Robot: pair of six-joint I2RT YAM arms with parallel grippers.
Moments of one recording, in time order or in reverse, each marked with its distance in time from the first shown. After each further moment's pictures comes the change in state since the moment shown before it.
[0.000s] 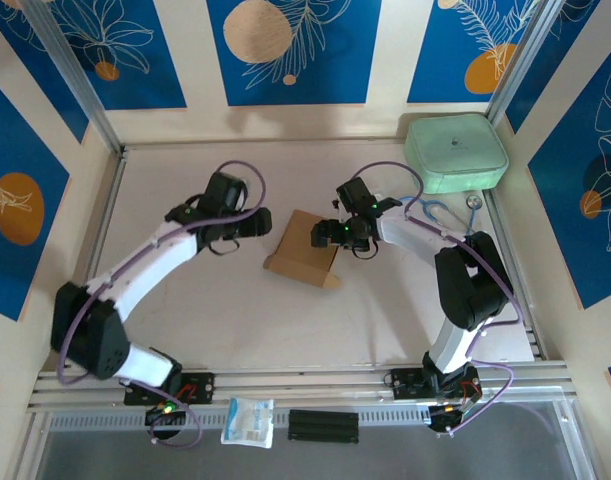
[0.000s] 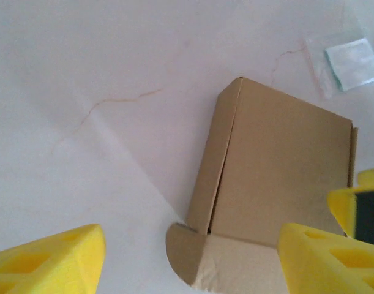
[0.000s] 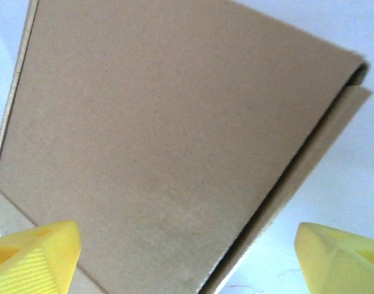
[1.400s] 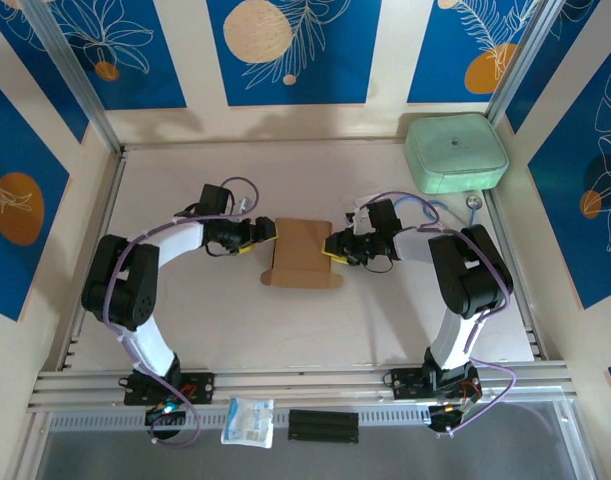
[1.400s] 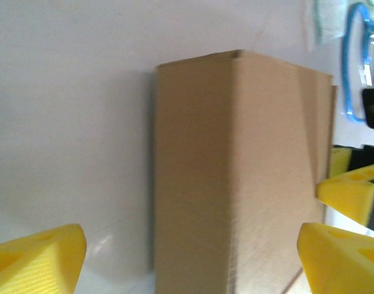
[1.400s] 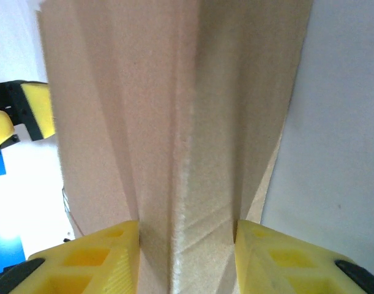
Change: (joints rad) left arm 0.192 0.248 -0.199 0.362 0.593 -0.073; right arm -0.170 0.071 -0.338 0.601 -0.586 0.149
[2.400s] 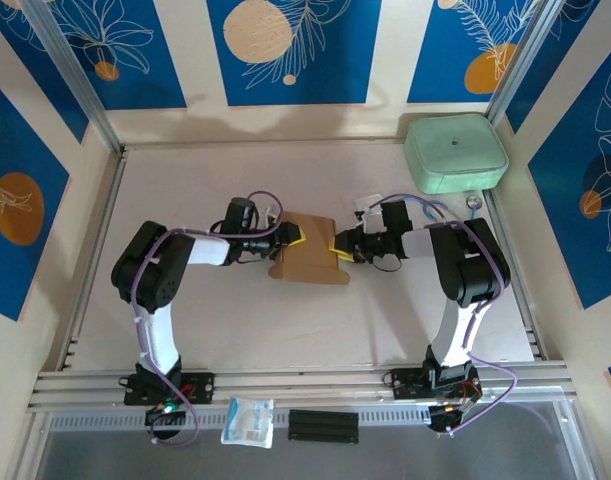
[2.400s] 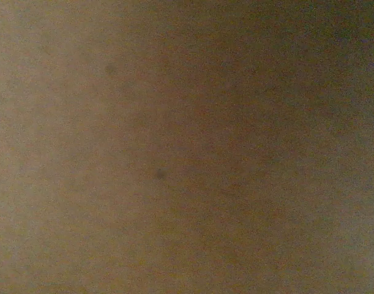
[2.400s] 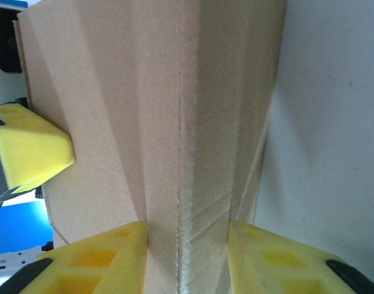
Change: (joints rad) left arm -0.146 0.180 -0.093 0.611 0.156 -0.433; right arm -0.102 0.074 -0.017 0.106 -0.187 -0.028
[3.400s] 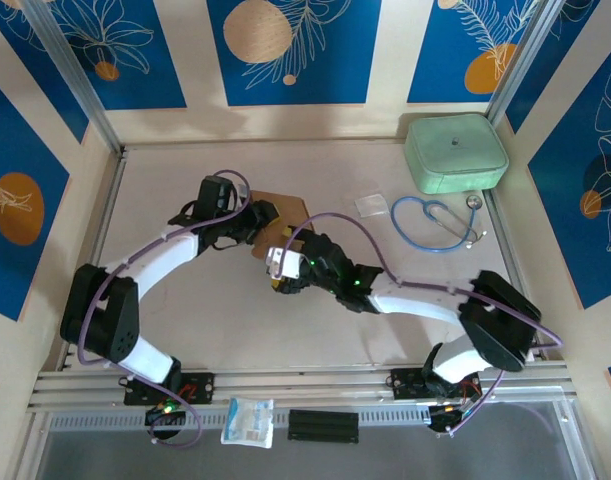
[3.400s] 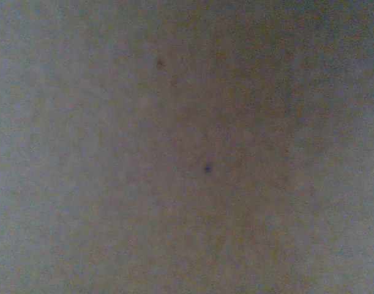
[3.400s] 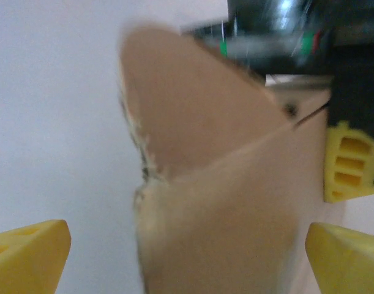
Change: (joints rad) left arm 0.058 -0.402 0.085 -0.549 -0.263 -0.074; right arm 0.748 -0.380 -0.053 0.155 1.127 -1.312
